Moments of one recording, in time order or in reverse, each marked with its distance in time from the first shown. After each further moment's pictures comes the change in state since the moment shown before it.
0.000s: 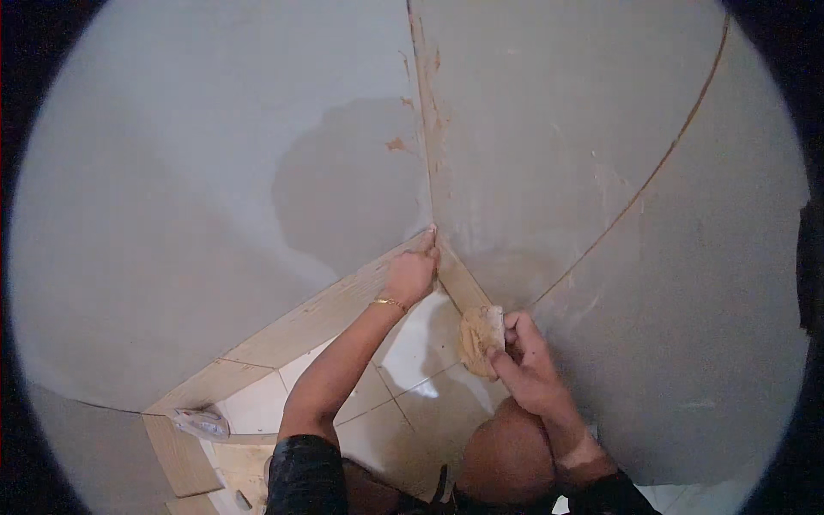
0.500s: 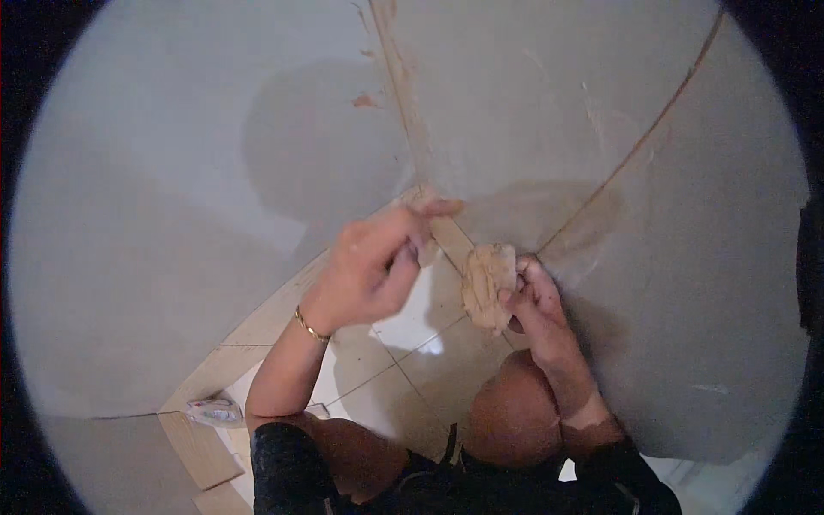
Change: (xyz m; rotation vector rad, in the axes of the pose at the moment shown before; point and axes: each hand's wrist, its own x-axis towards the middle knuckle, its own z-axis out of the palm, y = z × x) left_hand -0.046 0.014 -0.208 -0.833 0.208 0.233; right_hand 0.019 -0.029 0.015 0.150 0.112 0.045
